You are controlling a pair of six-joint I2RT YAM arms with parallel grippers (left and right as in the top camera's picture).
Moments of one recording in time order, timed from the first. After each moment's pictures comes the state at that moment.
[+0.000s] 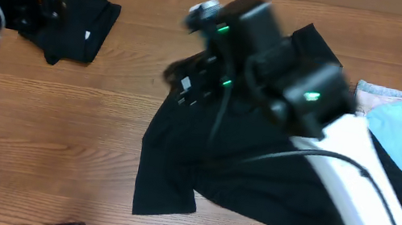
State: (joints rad) left arm 0.21 1.43 2.15 -1.17 0.37 0.06; right arm 0.68 1.71 2.17 -1.24 -0.22 0.21
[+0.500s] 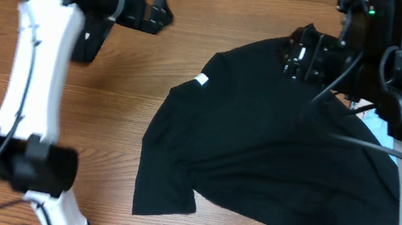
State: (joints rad) left arm -0.07 1.97 2.12 -1.25 0.50 0.06; right arm 0.28 1.59 2.18 -1.44 -0.20 0.41
